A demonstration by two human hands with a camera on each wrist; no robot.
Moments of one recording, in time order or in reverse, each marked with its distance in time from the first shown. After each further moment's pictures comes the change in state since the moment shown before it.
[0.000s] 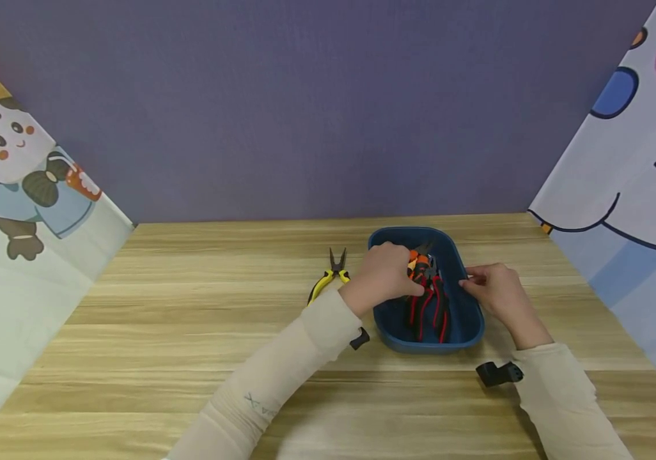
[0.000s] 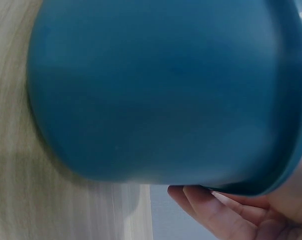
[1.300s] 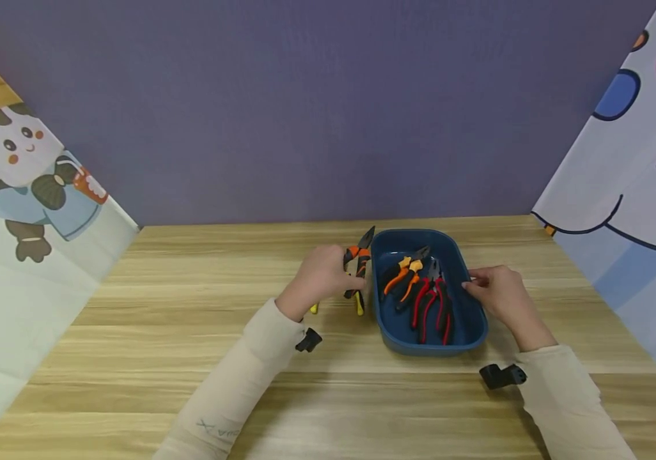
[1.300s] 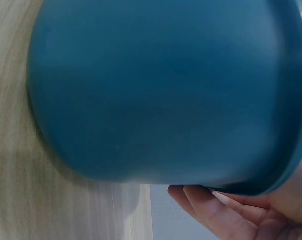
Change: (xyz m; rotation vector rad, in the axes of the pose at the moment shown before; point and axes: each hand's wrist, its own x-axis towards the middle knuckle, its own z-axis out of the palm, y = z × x) left_hand -0.041 -0.081 -0.015 -0.309 -0.004 -0.151; right_hand -0.001 0.000 0.001 0.002 -0.003 0.000
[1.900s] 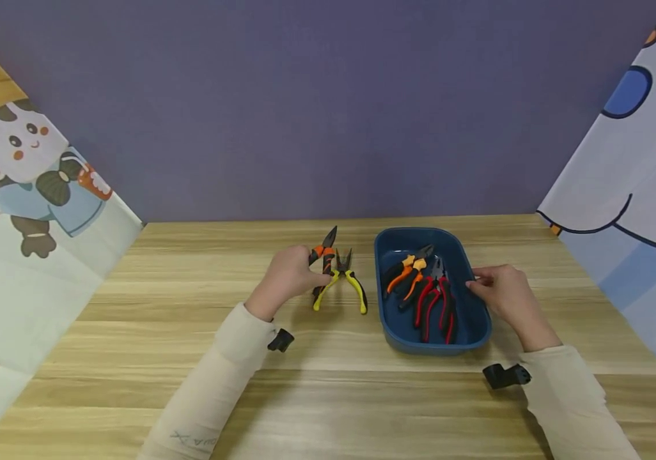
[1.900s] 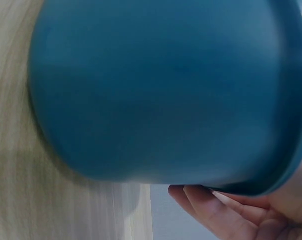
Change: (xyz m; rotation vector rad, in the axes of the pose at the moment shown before) left_hand -0.013 -0.050 -0.012 -0.014 0.059 -0.122; right_hand 0.001 0.003 0.000 -0.001 -0.026 0.003
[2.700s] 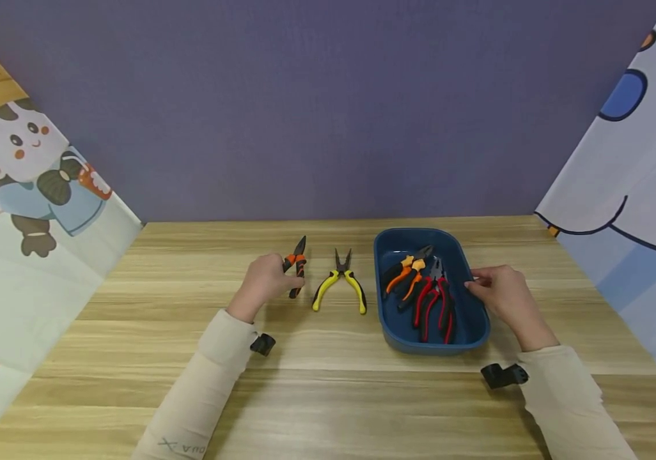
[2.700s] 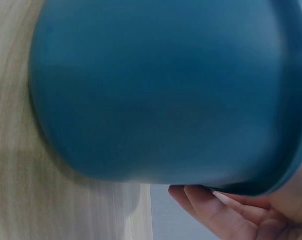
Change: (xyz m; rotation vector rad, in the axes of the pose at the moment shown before) left_hand -0.001 -0.047 0.003 -0.075 0.052 -0.163; right_hand 0.000 0.002 0.001 -0.002 0.003 0.010
